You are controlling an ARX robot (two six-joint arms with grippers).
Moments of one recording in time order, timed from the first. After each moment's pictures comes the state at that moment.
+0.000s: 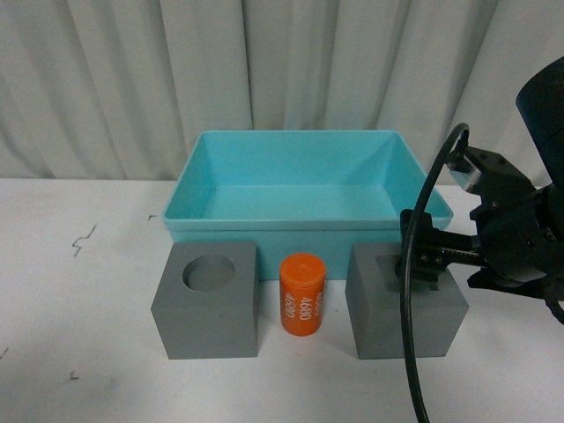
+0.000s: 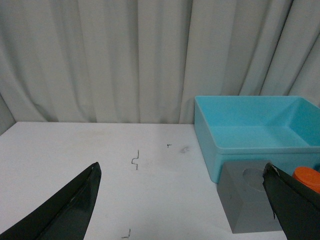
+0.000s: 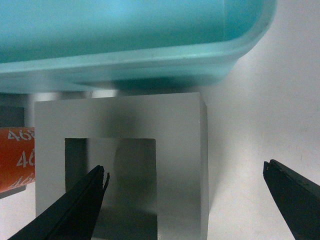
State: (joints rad) left arm 0.00 0.01 0.01 0.00 0.00 -0.01; right arm 0.19 1.96 1.05 -0.07 -0.16 0.24
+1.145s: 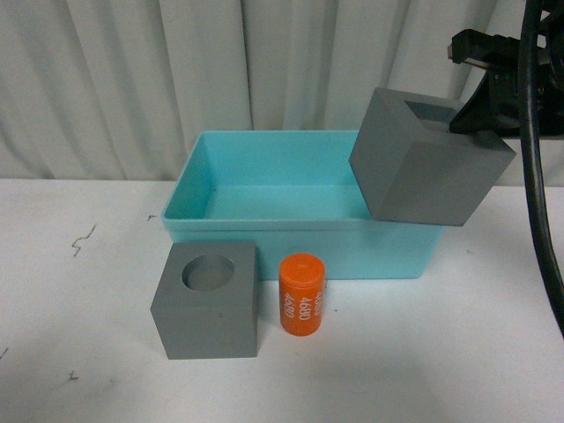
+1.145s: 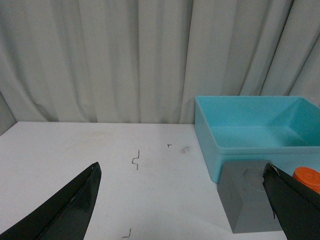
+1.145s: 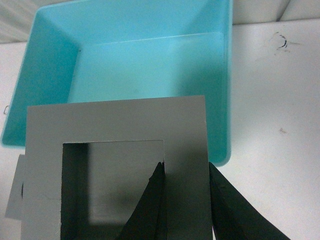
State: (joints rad) left arm 0.00 0.01 0.01 0.00 0.00 -0.01; right arm 0.15 1.75 1.25 -0.24 -0.21 0.18
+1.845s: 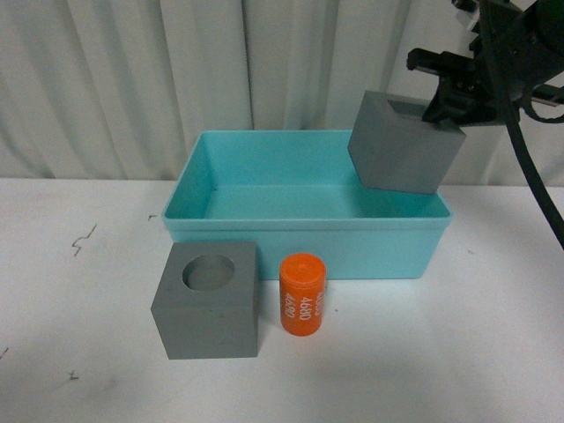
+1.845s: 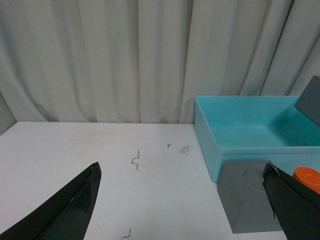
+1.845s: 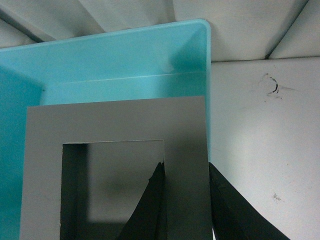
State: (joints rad) left arm 0.00 0.01 0.01 0.00 0.00 -0.01; right arm 0.12 2.14 1.72 -0.35 -0.19 0.18
